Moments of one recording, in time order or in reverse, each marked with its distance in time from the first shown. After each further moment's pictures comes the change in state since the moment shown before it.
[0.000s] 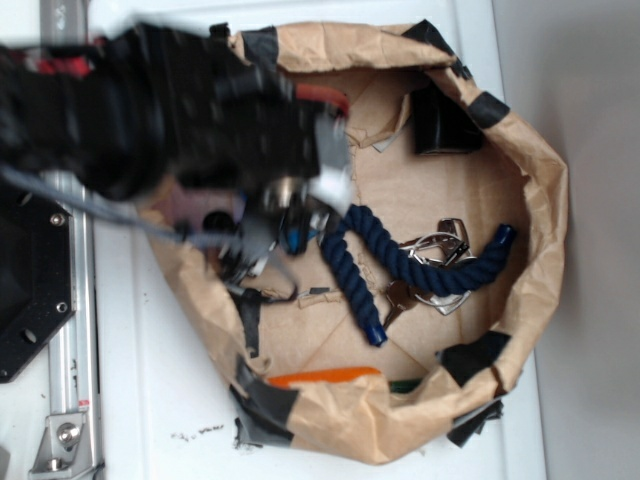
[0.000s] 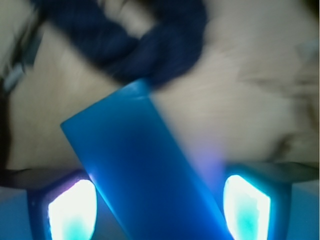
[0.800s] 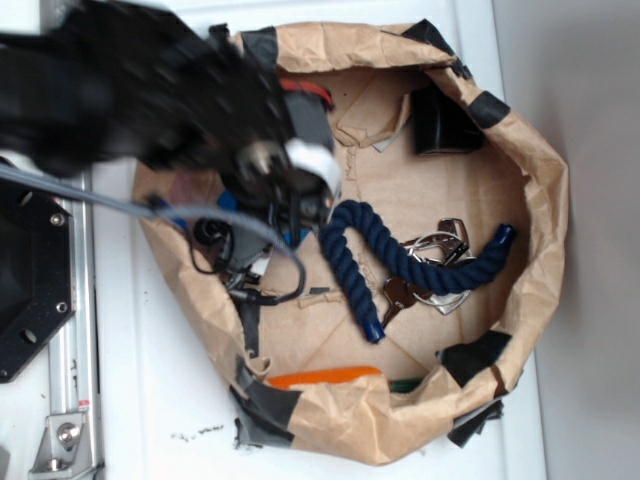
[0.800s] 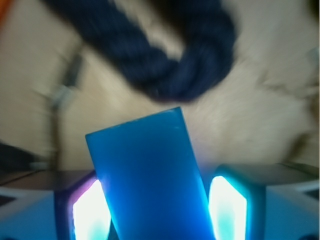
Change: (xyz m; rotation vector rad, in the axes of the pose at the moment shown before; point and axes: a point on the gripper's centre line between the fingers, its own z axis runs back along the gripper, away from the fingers) arm -0.002 0.010 0.051 -0.074 -0.187 0.168
